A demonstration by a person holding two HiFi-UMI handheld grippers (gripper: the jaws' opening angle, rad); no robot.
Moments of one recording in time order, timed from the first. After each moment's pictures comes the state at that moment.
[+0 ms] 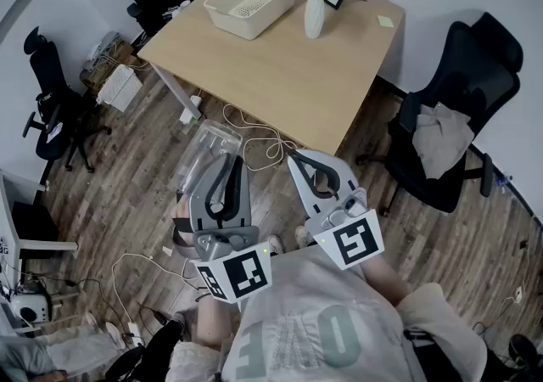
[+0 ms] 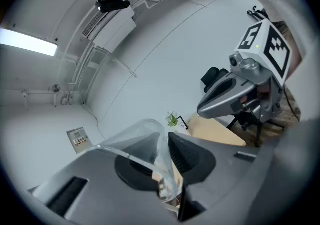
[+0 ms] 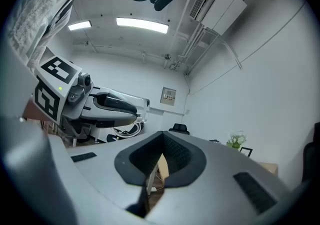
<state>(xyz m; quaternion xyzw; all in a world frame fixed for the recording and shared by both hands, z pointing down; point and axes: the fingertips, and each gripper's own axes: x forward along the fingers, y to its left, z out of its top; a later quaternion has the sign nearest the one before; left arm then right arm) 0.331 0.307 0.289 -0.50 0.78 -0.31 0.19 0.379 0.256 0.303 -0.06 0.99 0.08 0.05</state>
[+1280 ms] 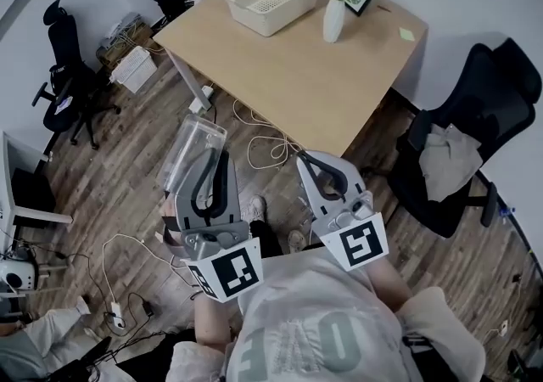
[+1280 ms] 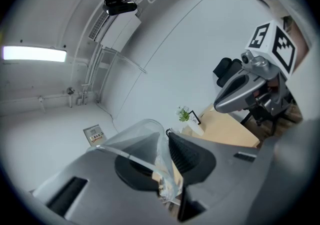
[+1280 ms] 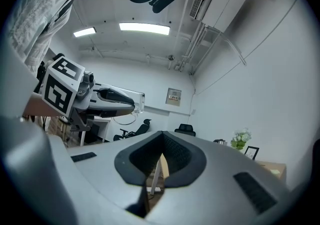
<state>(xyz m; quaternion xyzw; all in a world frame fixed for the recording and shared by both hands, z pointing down) 0.320 0.304 0.289 -0.43 0.83 -0.31 0.20 0.387 0.226 0.325 -0.01 0.99 0.09 0.05</state>
